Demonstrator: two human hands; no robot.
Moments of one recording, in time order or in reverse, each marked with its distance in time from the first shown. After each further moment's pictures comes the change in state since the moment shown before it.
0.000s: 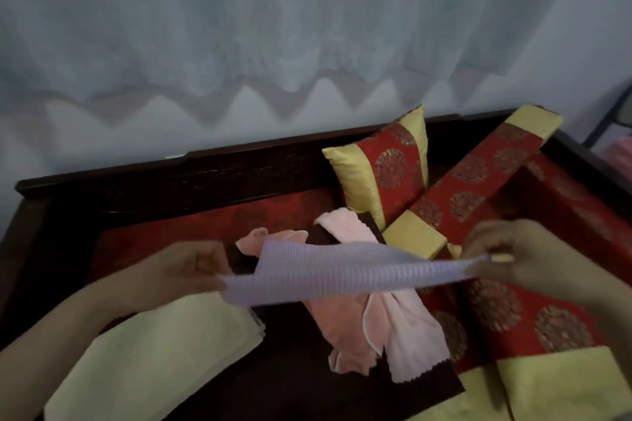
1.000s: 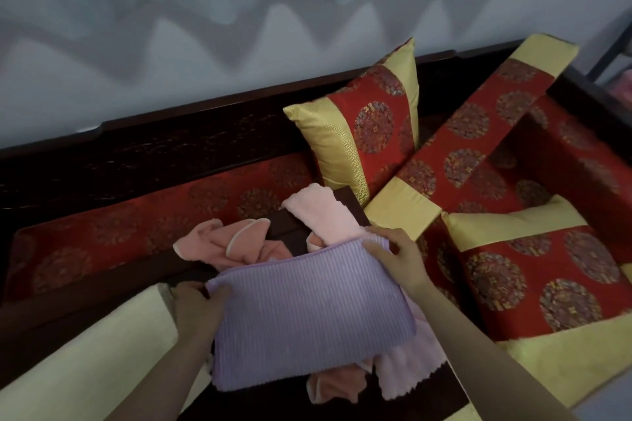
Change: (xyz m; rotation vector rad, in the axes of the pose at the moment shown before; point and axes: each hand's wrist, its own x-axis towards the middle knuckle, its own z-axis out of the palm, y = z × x) left_hand 0.168 -0.167 0.135 -0.134 0.792 -0.659; right_hand 0.136 0.164 0.220 0.586 0.349 0.414
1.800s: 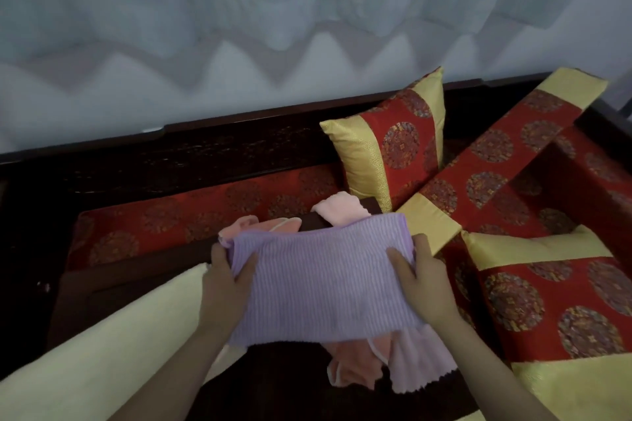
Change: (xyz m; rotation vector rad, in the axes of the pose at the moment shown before) left_hand -0.055 0.042 -0.053 -0.016 0.022 0.423; right_hand -0.067 -0.069 -0.006 -0.315 0.025 -0.236
